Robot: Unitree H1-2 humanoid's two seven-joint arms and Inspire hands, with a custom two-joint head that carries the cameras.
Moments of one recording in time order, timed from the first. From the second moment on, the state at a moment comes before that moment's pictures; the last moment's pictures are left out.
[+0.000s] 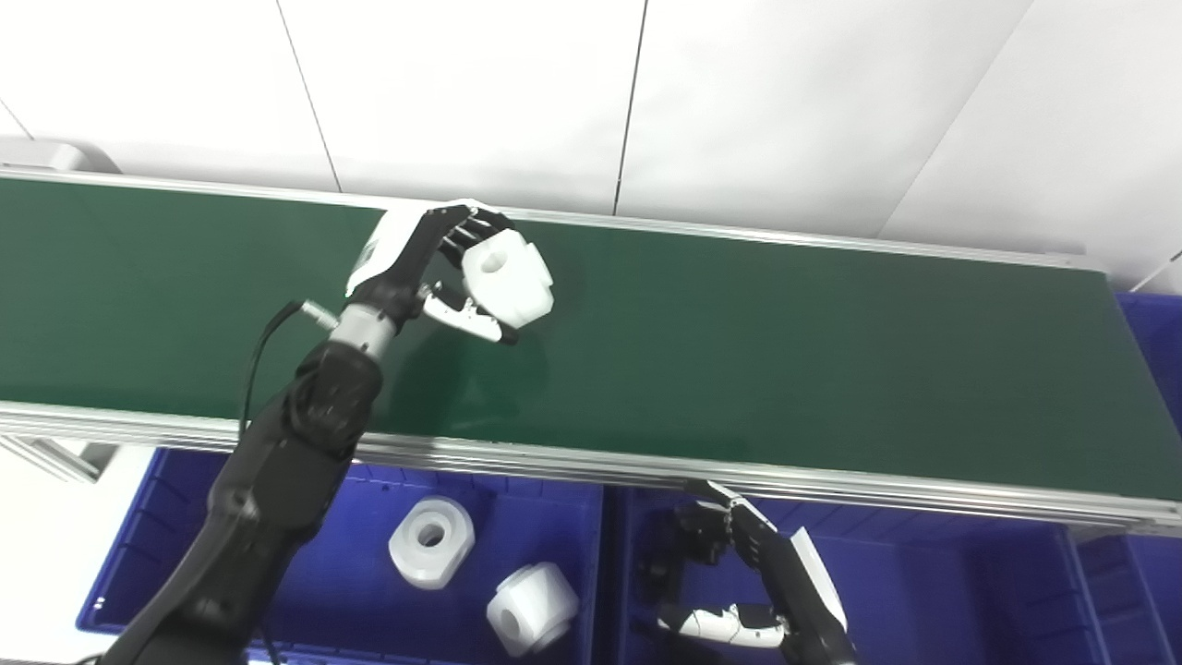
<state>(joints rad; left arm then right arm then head) -0.26 0.24 -0.18 0.28 0.40 -0.22 0.05 0.37 -0.14 0.21 0.02 -0.18 -0.29 0.10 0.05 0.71</state>
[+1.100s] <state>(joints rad) 0.20 0.40 -0.40 0.15 0.38 -0.39 -0.08 0.40 -0.14 0.20 -0.06 -0.19 -0.29 0.10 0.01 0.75</state>
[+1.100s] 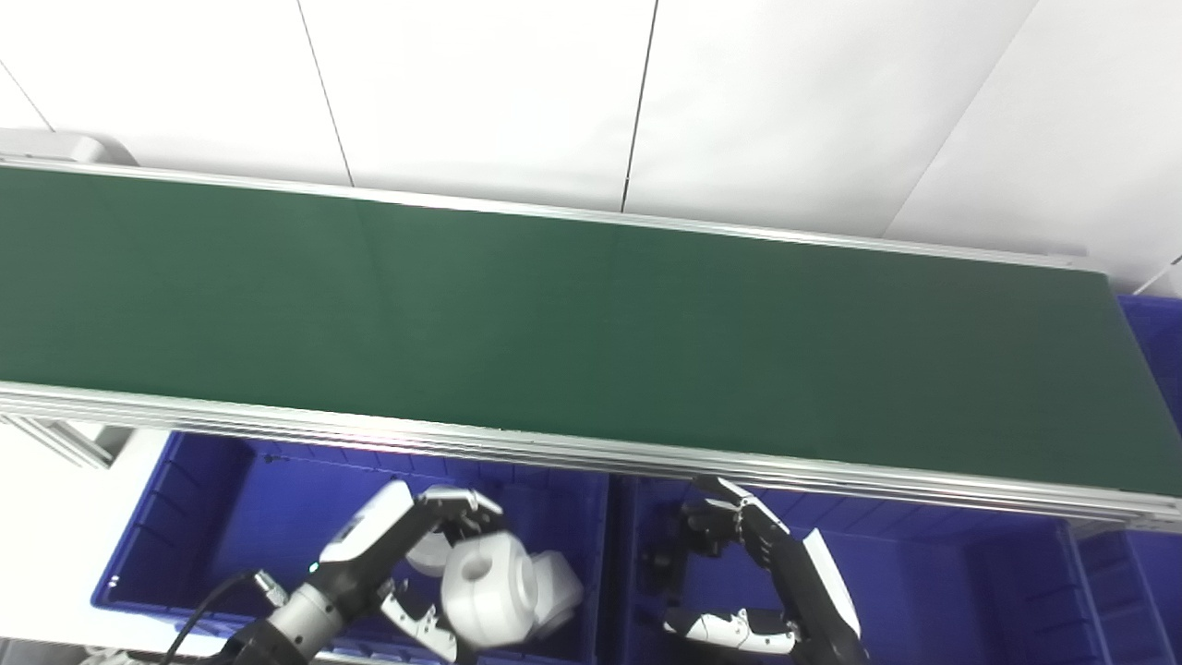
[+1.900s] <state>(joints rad) 0.21 0.33 -0.31 0.16 0.33 -0.39 -0.14 0.40 -0.14 0.20 -0.07 -0.18 -0.28 0.11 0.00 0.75</state>
